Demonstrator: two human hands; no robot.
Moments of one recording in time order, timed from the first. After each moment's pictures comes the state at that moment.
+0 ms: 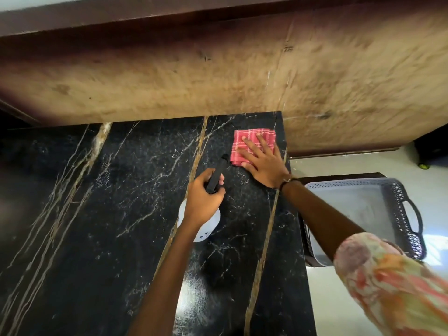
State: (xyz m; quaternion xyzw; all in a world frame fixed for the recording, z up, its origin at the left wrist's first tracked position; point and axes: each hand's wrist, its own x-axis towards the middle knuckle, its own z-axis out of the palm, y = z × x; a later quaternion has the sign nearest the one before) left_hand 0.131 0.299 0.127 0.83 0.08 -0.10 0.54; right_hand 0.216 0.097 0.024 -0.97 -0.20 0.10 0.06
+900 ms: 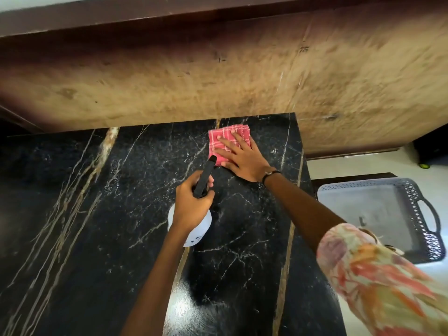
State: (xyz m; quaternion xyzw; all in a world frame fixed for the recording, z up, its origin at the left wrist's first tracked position) left_hand 0.141 0.368 0.117 0.83 0.08 -0.09 0.55; right_hand 0.252 0.184 0.016 -0.96 -0.27 0.09 0.04
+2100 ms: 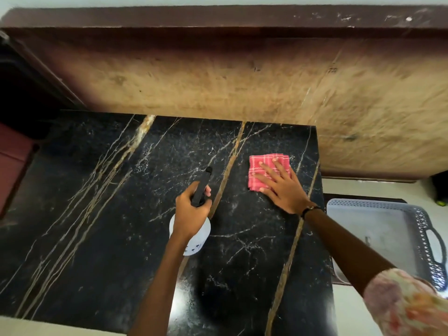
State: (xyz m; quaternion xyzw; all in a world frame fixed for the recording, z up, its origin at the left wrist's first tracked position) left_hand 0.082 0.403 0.132 0.81 0.15 -0.03 0.57; right_hand 0.173 0.132 0.013 -0.96 -0.28 0.08 0.05
